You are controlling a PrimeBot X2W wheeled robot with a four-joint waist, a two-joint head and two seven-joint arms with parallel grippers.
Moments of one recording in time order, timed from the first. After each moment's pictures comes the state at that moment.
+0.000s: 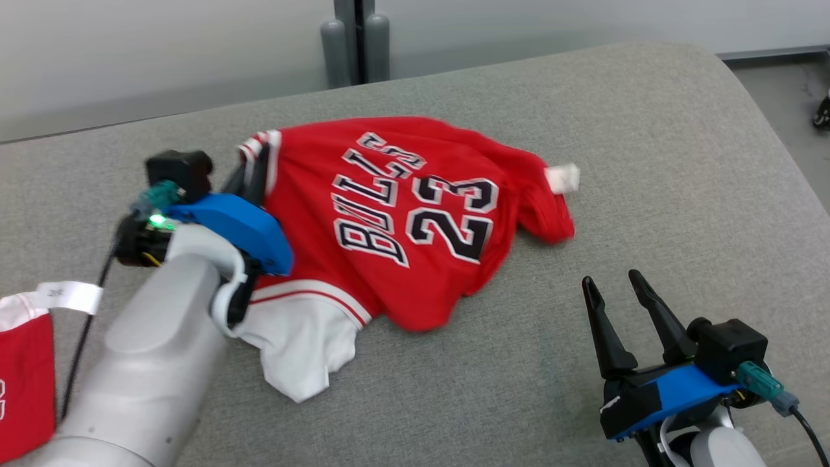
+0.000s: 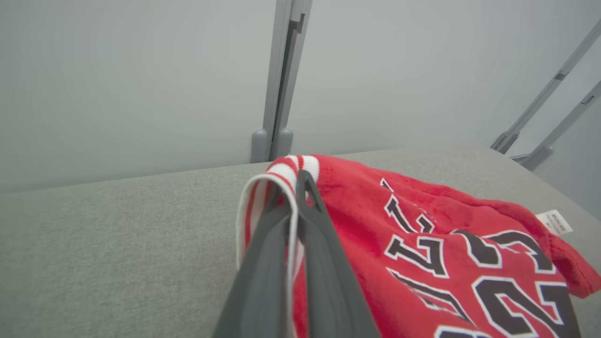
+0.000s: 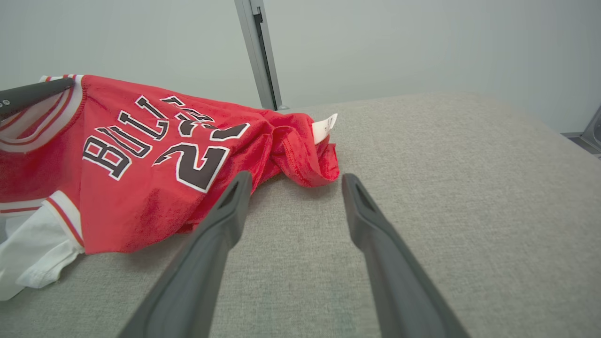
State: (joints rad) left arm -0.80 0.20 -0.64 0.89 -0.78 -0.07 -0.19; right arm -0.12 -0.05 0.08 0.14 0.21 0.13 -0.11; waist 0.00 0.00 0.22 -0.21
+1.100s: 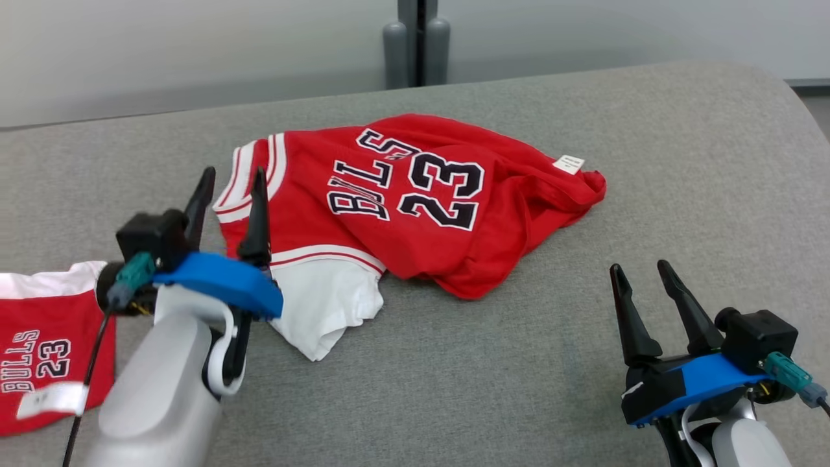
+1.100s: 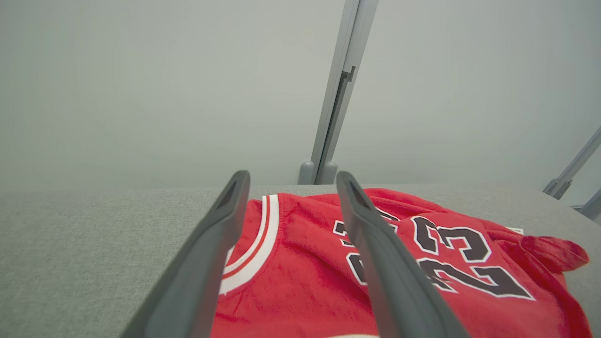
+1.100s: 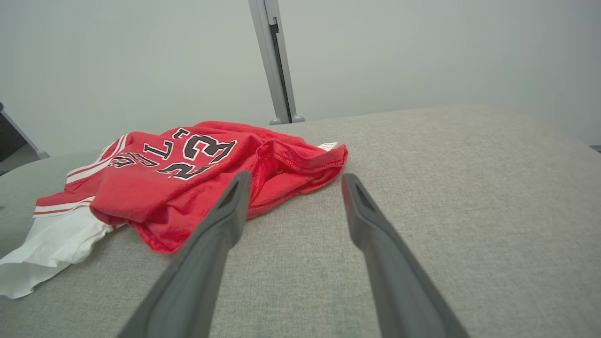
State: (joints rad) left arm -0.59 0.25 -0.44 0.63 -0.60 0.01 -0.26; right arm -0.14 -0.05 0.02 0.14 0.22 0.13 -0.10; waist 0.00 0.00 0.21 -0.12
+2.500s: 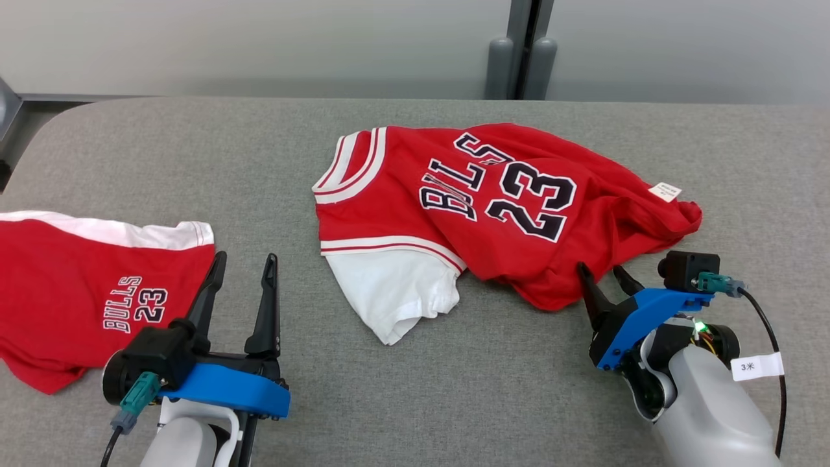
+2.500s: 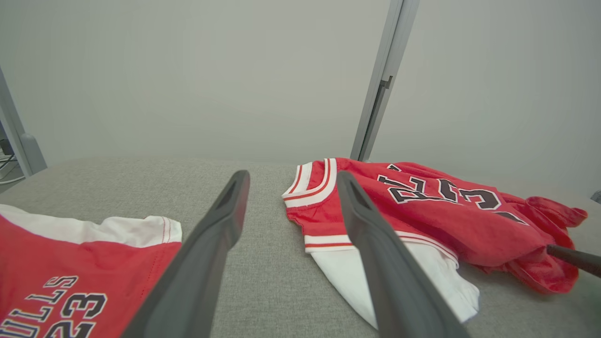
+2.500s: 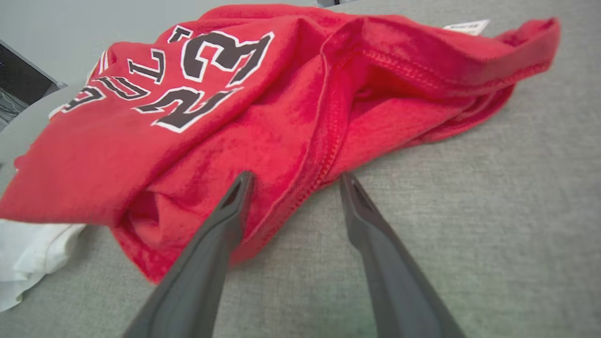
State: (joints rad) left arm -0.18 0.18 -0.23 0.26 -0.36 -0.09 -0.26; right arm -0.54 -0.05 0.04 0.86 0.34 0.13 -0.02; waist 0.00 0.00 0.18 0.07
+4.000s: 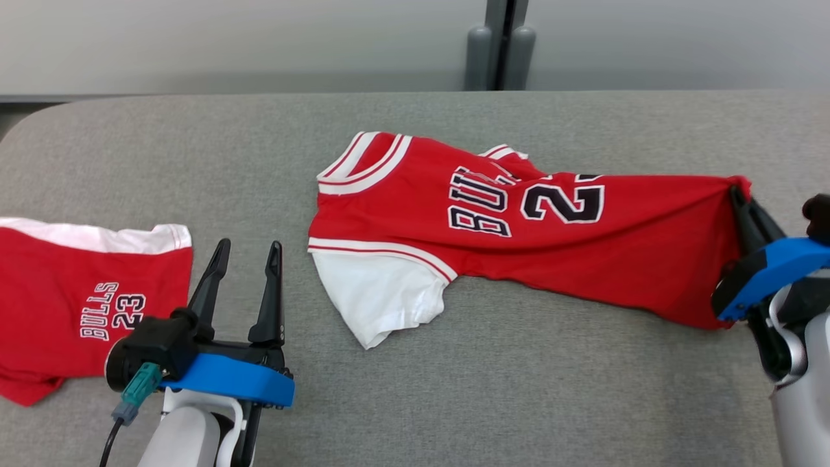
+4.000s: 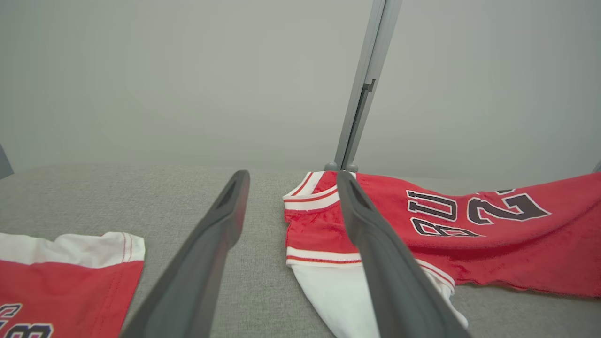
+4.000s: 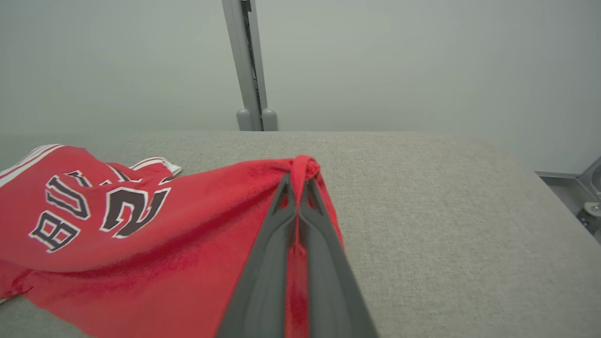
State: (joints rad) left arm -0.20 0.16 -0.21 0.25 -0.35 -0.11 -0.26; right arm -0.41 -0.19 -0.14 0.34 0.19 0.13 0.13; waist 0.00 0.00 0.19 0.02
